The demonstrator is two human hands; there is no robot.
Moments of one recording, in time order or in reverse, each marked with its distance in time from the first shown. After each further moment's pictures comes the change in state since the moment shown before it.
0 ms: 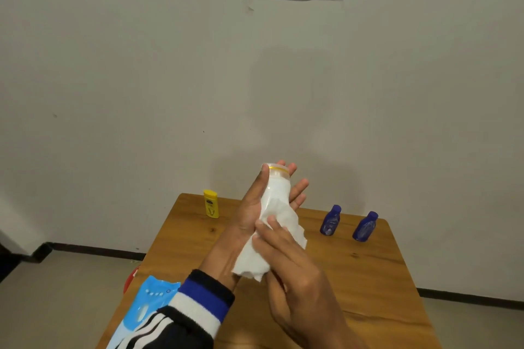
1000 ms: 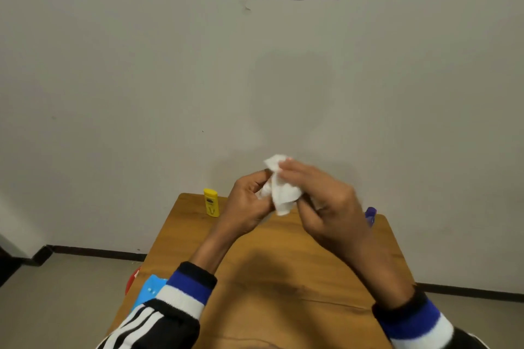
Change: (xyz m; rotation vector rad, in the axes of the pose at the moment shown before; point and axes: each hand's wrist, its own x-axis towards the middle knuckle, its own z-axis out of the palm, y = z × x) left_hand -0.027 0.025 0.009 0.956 -0.044 0.485; right_hand 0.077 0.029 -0.052 -0.049 0.115 -0.099
